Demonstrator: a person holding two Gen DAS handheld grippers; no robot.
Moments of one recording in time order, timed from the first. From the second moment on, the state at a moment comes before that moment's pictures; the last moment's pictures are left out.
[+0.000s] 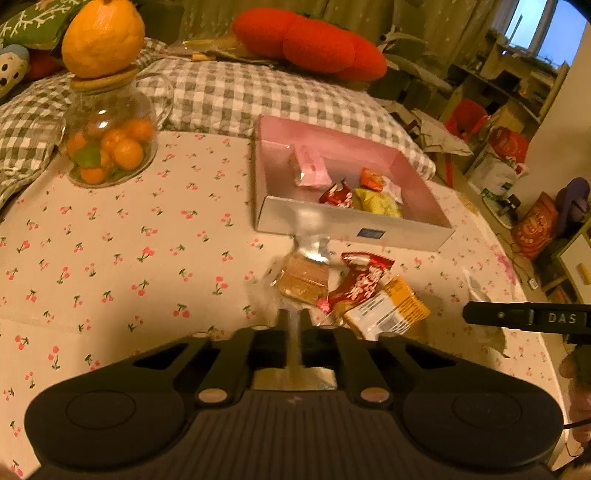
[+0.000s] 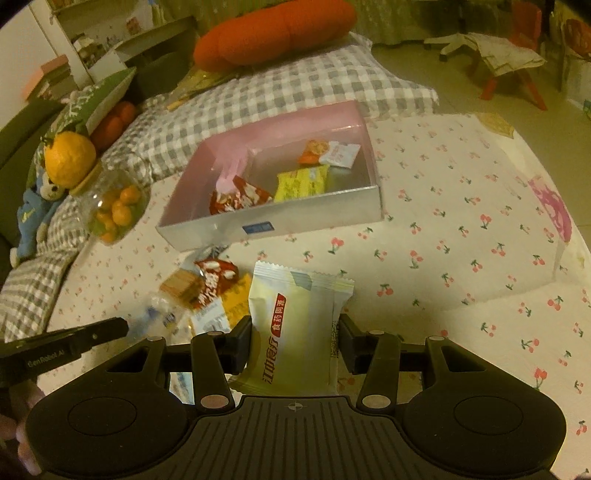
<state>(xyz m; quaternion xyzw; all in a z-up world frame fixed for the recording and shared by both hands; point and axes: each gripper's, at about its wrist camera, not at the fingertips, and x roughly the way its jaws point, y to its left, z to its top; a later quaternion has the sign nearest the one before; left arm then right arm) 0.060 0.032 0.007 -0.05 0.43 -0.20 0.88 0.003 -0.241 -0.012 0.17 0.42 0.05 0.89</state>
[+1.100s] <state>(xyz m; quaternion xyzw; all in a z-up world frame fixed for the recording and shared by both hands) 0.066 0.021 -0.028 0.01 0.51 -0.16 0.85 0.005 -0.207 -0.033 0.11 0.47 0.09 0.87</state>
